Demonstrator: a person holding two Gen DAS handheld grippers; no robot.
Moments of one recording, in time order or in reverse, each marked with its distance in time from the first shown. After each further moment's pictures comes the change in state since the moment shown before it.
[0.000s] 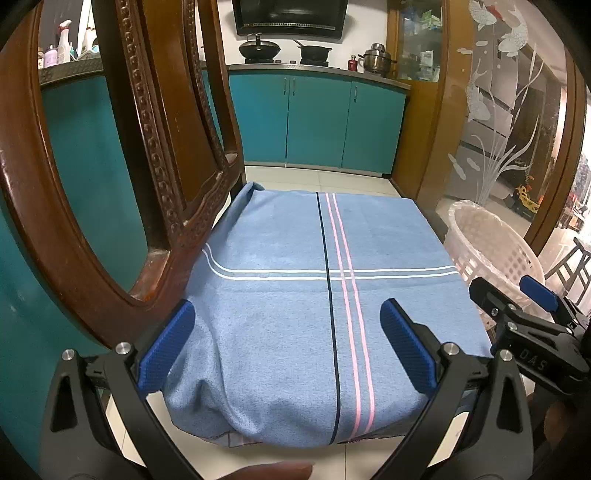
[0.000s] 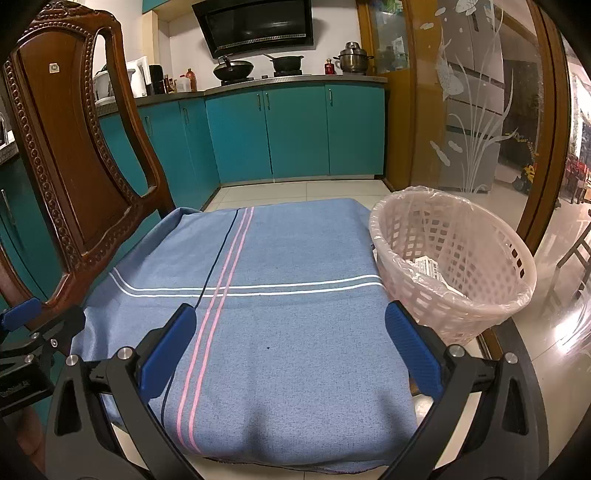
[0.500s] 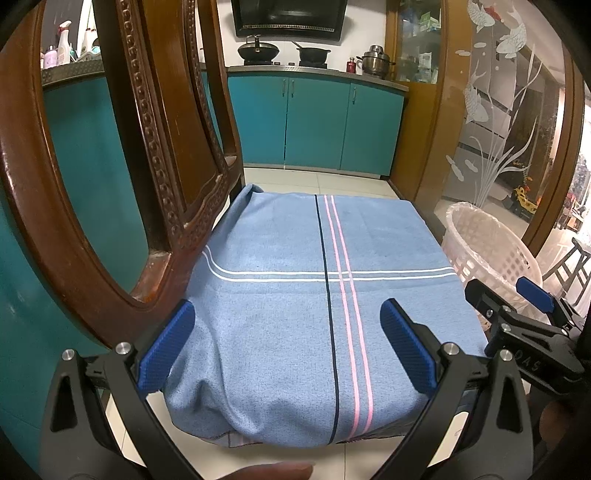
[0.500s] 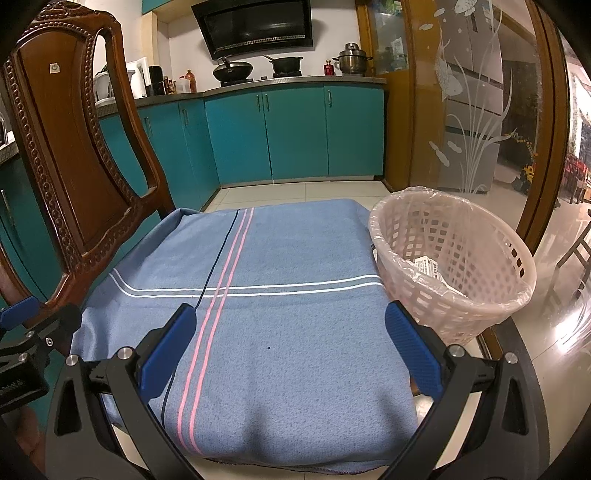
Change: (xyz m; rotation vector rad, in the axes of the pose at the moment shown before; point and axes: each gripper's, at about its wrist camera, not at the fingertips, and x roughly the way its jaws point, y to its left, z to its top) left arm -0.005 0.000 0.000 0.000 -0.007 -0.004; right arm 0.000 0.001 0.000 0.001 -0.003 -0.002
